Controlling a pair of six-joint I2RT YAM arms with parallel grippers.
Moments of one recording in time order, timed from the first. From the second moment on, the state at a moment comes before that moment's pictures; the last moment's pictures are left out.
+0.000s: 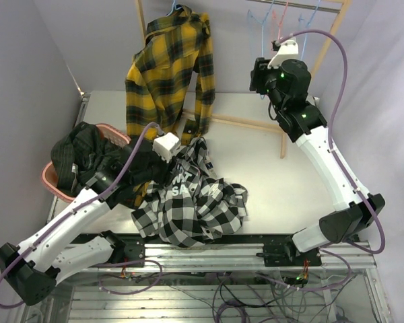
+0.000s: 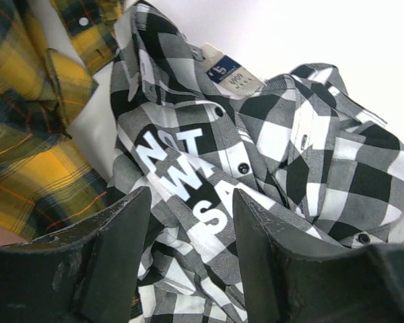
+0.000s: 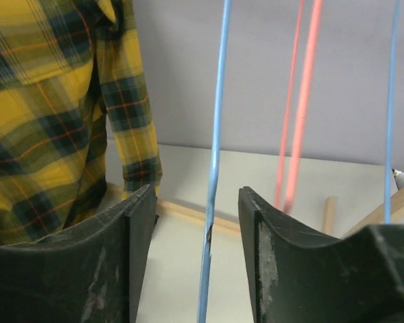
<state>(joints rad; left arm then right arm) -0.68 0.94 0.91 -0.49 0.03 -0.01 0.43 1.49 1.70 -0.27 0.31 0.04</state>
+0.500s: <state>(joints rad) -0.69 1.10 0.91 -0.48 0.17 -0.01 0.43 1.20 1.44 -0.37 0.12 0.13</state>
